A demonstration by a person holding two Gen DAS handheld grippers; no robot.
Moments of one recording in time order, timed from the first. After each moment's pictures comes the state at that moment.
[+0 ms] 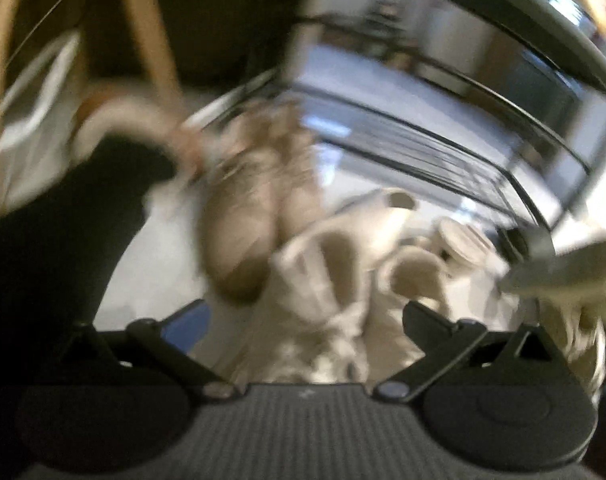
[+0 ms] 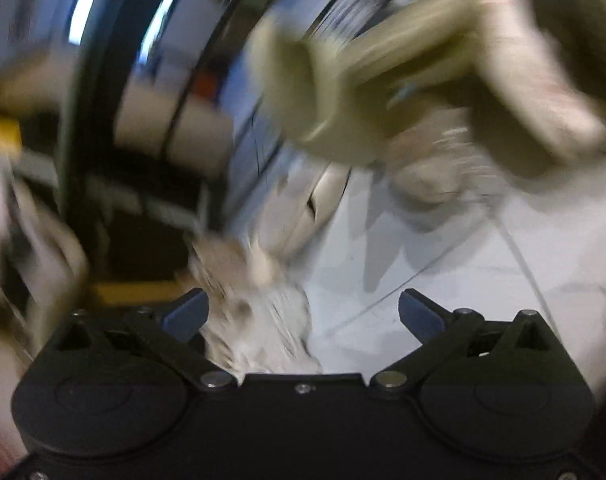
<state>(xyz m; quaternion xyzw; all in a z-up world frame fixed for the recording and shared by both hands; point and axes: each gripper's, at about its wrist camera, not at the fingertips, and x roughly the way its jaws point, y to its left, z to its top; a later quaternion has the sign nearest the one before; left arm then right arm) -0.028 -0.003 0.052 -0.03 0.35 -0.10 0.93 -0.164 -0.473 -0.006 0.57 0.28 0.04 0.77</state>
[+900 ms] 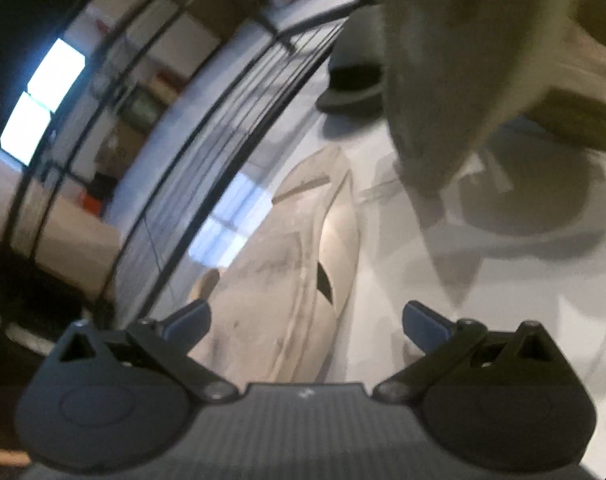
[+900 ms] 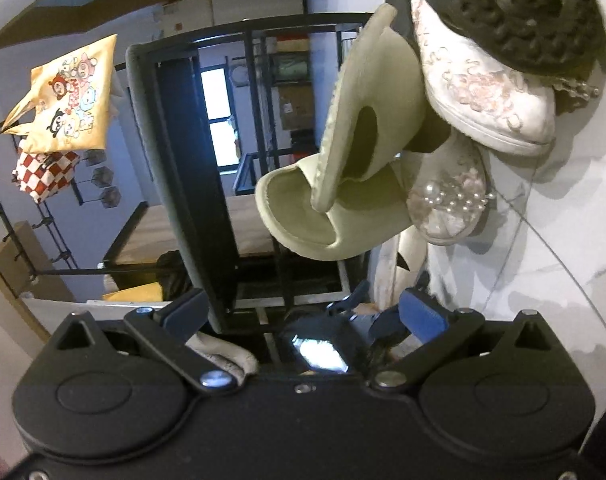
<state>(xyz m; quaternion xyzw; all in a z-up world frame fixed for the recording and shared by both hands) 0.112 -0.287 -0.057 0.43 0.30 -0.21 0.82 -0.169 -0.539 -0.053 0.72 0.15 0.17 0.65</state>
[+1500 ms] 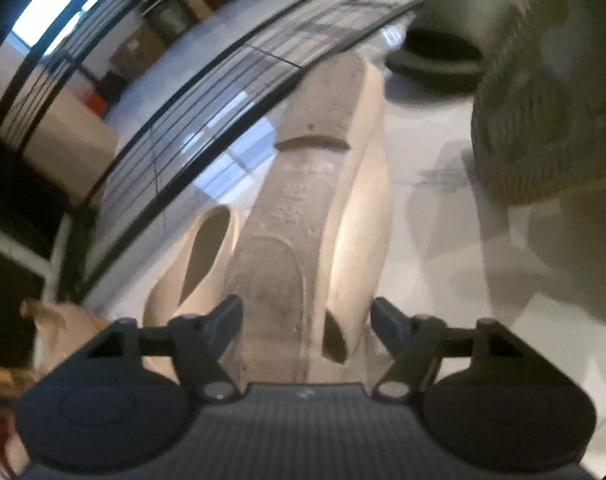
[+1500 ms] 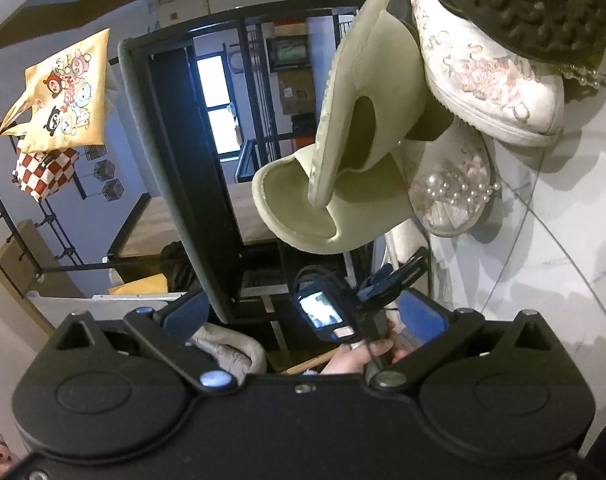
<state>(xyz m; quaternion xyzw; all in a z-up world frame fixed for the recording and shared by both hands) 0.143 -0.257 -0.035 0.32 0.40 -0.17 0.84 -0.163 -0.539 -0.057 0.73 0.16 0.18 0.64</state>
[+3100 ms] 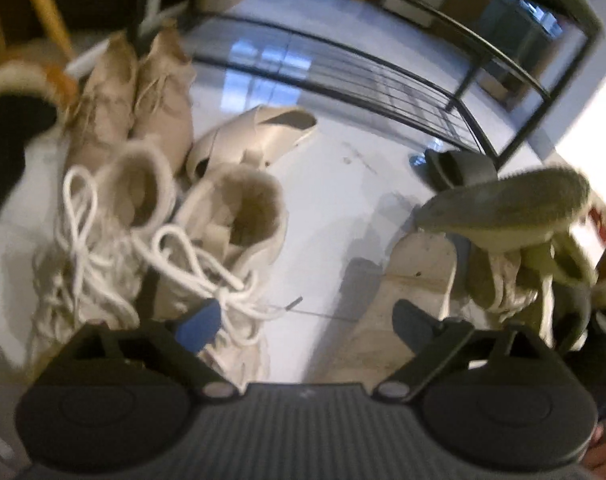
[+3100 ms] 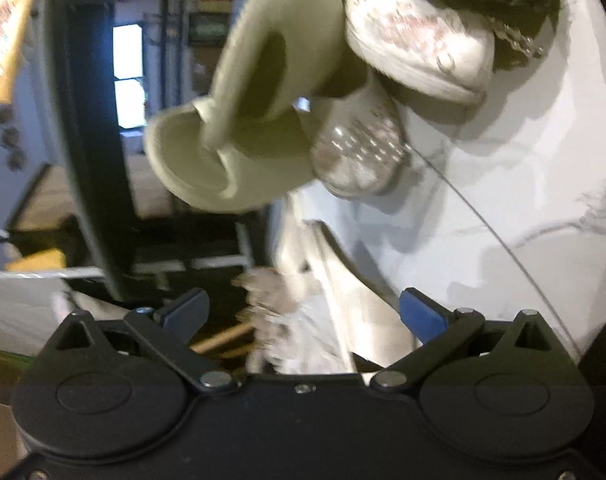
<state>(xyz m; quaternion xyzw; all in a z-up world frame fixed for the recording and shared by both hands) -0.028 -0.111 0.046 -0.04 0.46 -0.15 0.88 -0.154 -0.503 -0.054 0.65 0.31 0.08 0.68</state>
